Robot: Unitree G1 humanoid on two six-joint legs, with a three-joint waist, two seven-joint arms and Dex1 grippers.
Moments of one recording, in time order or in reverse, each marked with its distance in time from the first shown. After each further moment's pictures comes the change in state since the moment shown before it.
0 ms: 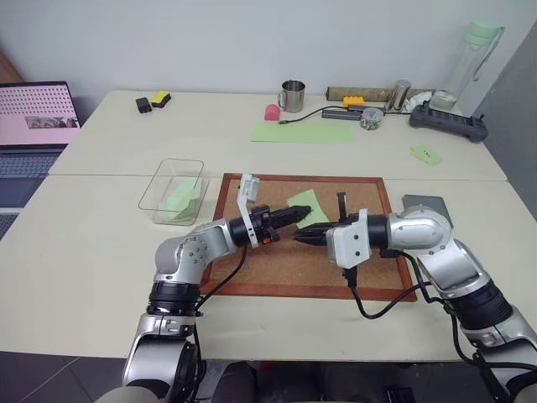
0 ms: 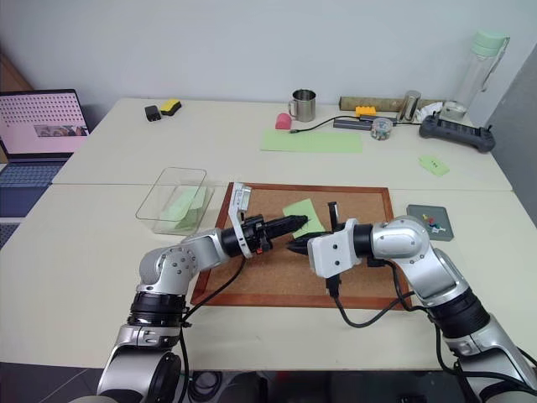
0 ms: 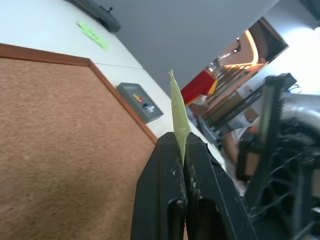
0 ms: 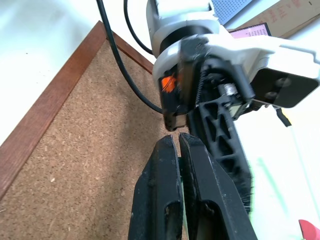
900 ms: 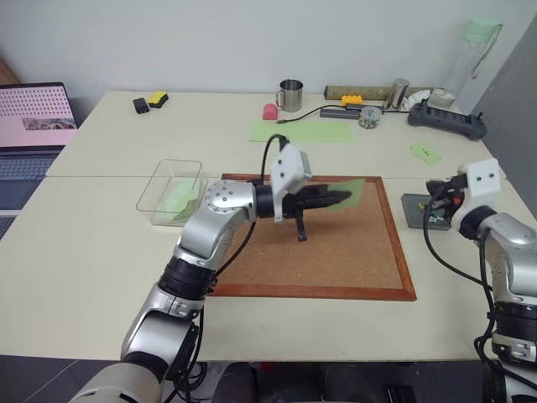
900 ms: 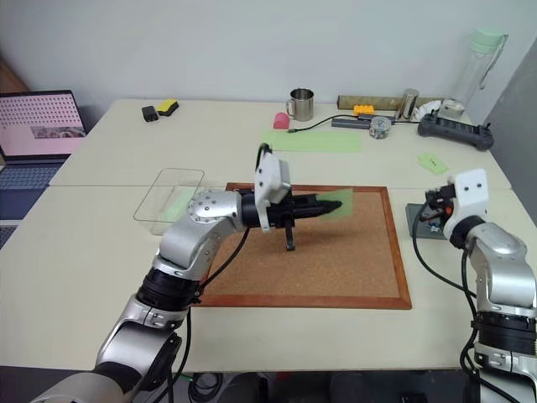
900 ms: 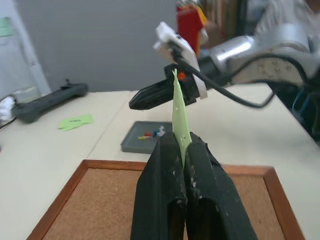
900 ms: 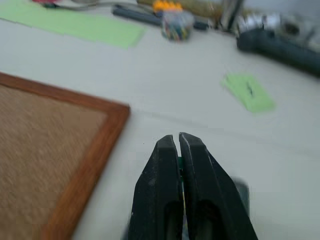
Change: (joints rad) left arm -0.150 0.054 -0.319 -0.126 0.384 -0.568 -0.218; right arm 0.177 0.053 -0.670 0.209 0.234 0.785 -0.563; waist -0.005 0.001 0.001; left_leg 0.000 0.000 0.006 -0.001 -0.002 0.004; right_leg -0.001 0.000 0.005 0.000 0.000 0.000
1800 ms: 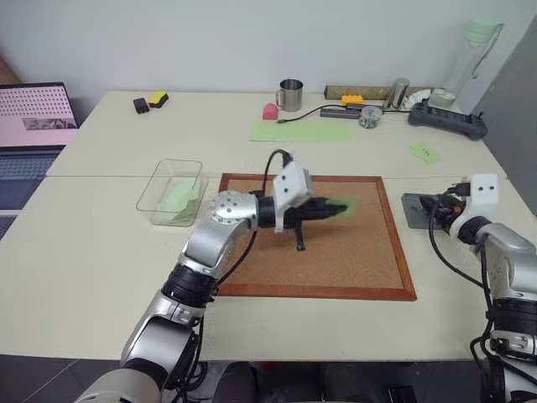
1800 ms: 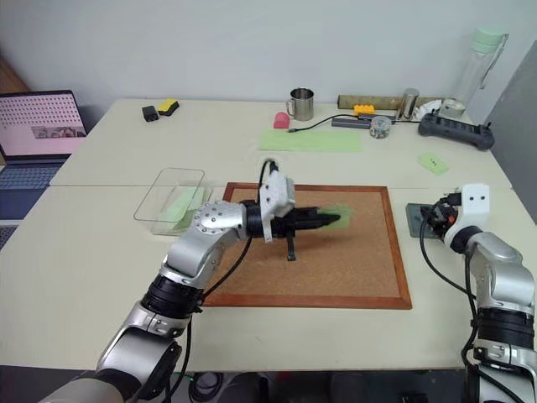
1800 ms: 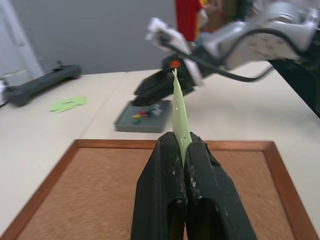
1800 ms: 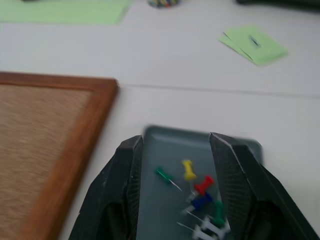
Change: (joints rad) left arm 0.014 -0.004 0.067 0.028 -0.001 0.036 0.058; right arm -0.030 -0.012 0.003 0.050 0.135 -0.007 0.041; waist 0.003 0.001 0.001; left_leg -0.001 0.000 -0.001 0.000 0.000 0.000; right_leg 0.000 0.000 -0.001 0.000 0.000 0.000
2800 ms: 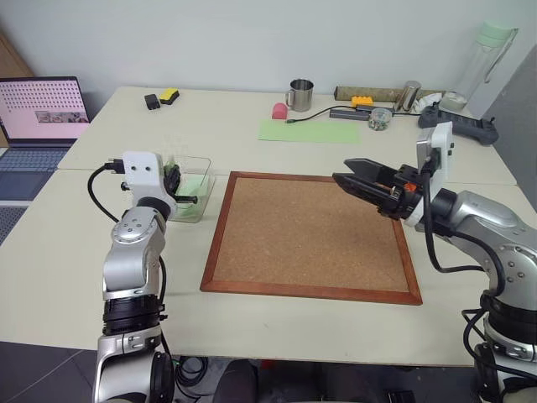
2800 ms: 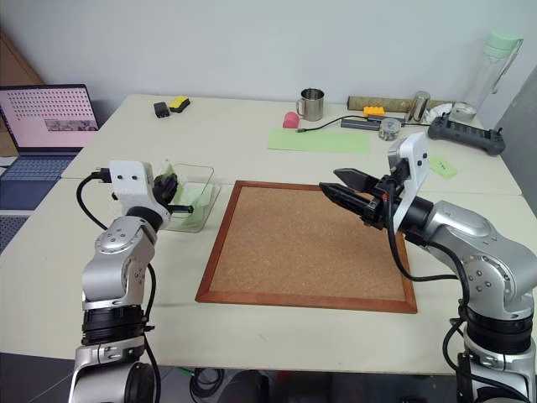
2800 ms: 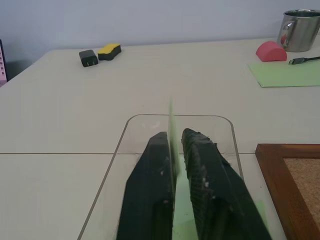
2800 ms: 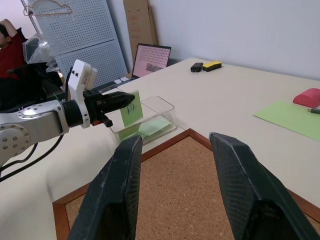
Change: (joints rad) left arm 0.244 0.064 0.486 -0.063 0.139 0.170 0.824; right arm -0.099 0.016 0.139 -0.583 0.528 0.338 0.022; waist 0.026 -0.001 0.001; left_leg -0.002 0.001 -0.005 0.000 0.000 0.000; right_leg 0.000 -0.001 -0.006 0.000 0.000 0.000
